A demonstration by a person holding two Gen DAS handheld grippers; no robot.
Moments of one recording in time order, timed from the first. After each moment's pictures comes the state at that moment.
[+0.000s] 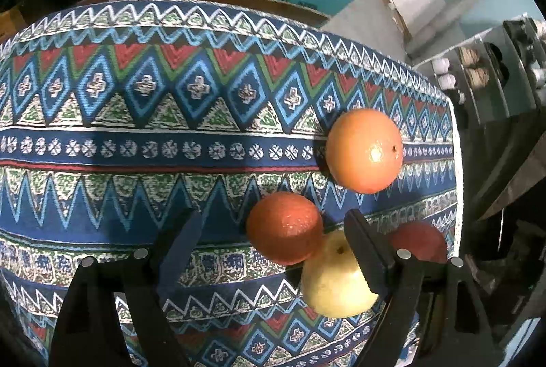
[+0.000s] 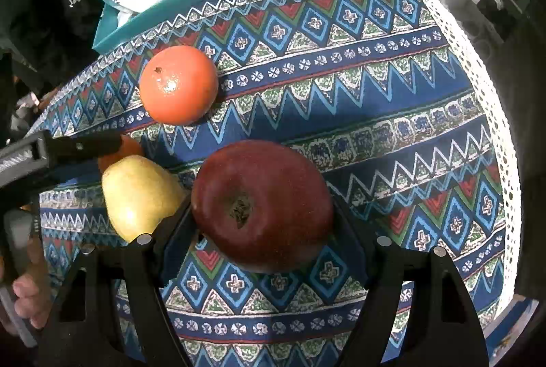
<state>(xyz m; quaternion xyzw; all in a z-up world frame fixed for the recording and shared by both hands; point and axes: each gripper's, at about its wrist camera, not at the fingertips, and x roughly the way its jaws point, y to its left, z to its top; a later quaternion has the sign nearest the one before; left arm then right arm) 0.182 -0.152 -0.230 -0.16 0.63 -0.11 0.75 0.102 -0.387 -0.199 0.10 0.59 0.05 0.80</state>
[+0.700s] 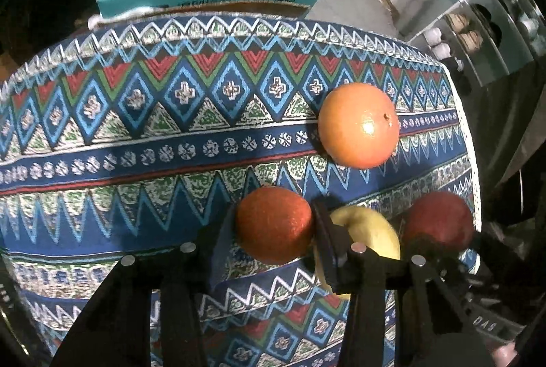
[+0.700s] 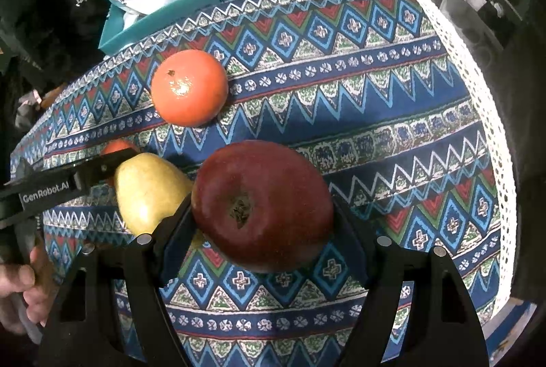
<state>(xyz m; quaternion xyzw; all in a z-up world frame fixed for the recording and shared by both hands) 0.168 -0.165 -0.220 -0.08 0.61 -0.13 0.78 0.105 -0.370 -0.191 0.08 0.58 0.05 0.81</state>
